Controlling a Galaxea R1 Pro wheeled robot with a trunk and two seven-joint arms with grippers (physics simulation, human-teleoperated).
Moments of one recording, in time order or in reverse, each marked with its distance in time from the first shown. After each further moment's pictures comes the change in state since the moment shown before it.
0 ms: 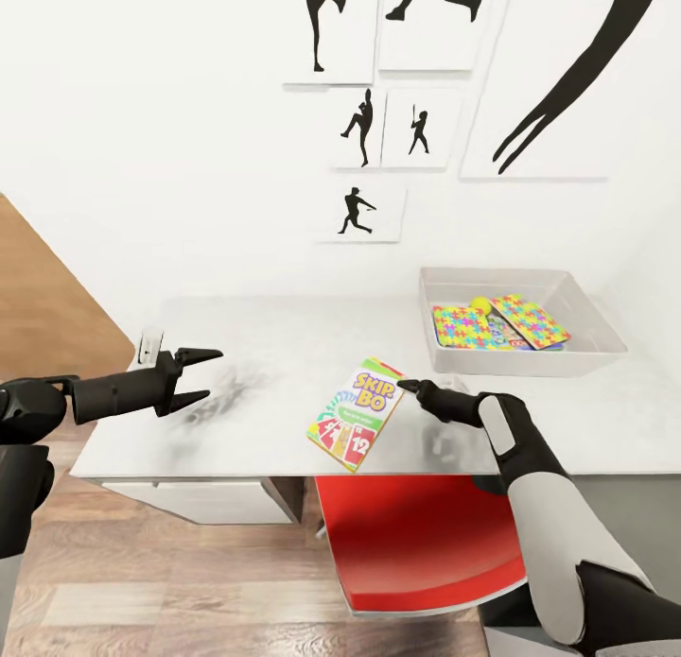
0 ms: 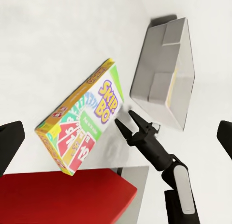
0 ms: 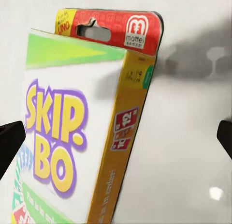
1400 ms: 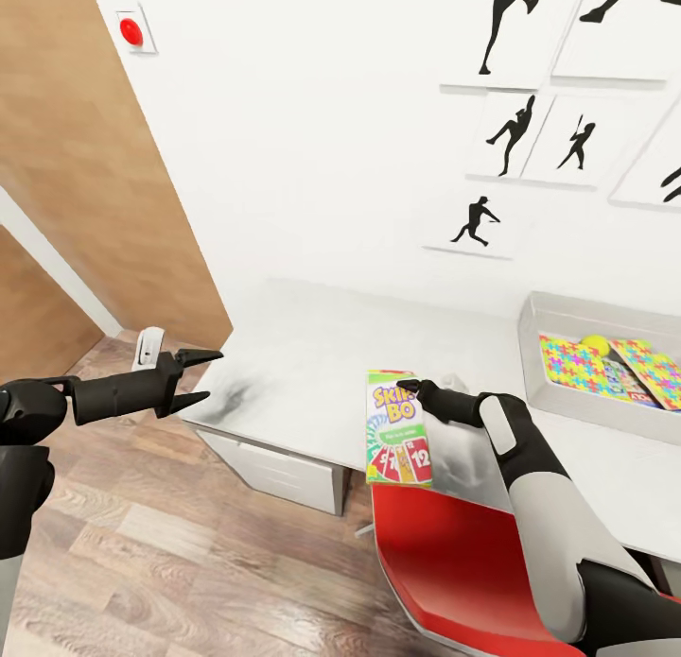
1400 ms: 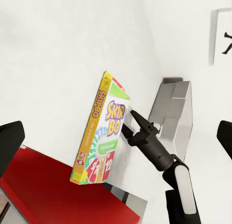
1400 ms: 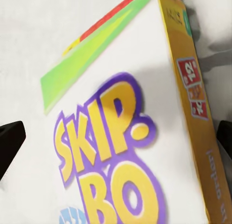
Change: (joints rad) left arm 0.003 -0.001 -0.001 0.000 -0.003 -0.001 0.002; right arm -0.003 -0.005 -0.001 0.010 -0.013 0.005 0.011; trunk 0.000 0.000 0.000
